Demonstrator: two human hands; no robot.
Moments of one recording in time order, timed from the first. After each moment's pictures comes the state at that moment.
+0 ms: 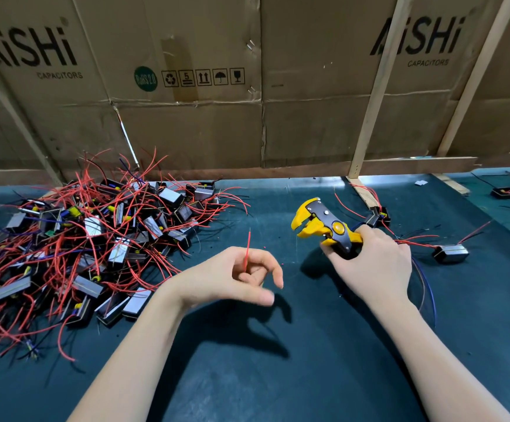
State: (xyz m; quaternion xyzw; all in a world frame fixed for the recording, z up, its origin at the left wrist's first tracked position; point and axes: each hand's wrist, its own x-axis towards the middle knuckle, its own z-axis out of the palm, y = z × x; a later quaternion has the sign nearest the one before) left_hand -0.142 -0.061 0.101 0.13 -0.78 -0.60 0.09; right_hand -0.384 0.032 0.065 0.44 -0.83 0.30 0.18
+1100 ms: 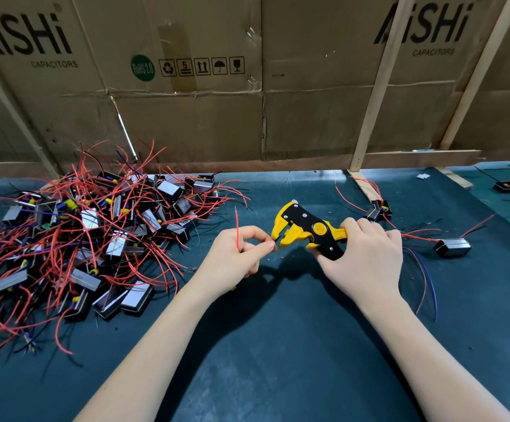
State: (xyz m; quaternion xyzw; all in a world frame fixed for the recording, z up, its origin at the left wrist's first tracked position) left_hand -0.168 -0.053 0.087 0.33 -0.74 -0.51 0.30; right_hand -0.370 0.031 0.062 0.49 -0.79 0.26 0.26
